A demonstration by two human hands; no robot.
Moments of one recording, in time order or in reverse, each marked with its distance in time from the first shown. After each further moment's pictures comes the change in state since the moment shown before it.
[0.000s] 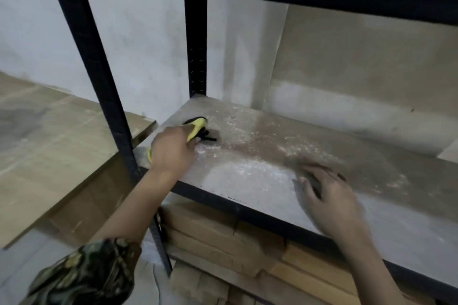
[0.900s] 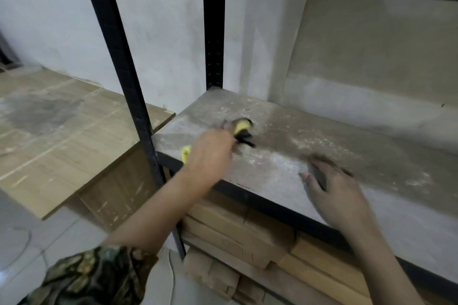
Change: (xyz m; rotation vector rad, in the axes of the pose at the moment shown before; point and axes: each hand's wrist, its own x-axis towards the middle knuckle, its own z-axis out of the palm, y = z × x) left_hand -0.037 0.059 -0.024 0.190 -0.200 0.154; right_hand 0.004 0.012 0.005 -0.043 -0.153 -0.042
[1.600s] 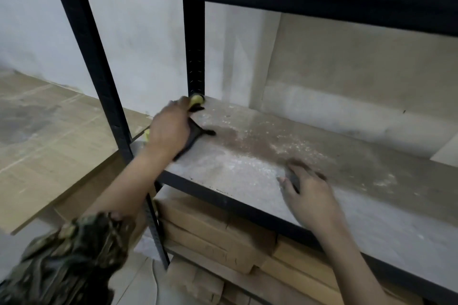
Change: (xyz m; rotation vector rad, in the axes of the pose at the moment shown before) left_hand 0.053 -0.053 0.007 -0.177 0.264 -0.106; right_hand -0.004 -0.007 -0.006 0.045 0.011 0.036
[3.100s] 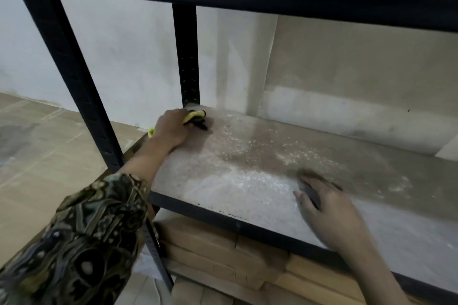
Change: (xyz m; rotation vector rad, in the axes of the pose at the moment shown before) left_hand 0.081 -0.035 0.049 0.035 -0.202 -0.062; right_hand 0.009 0.009 0.007 -0.016 0.025 0.021
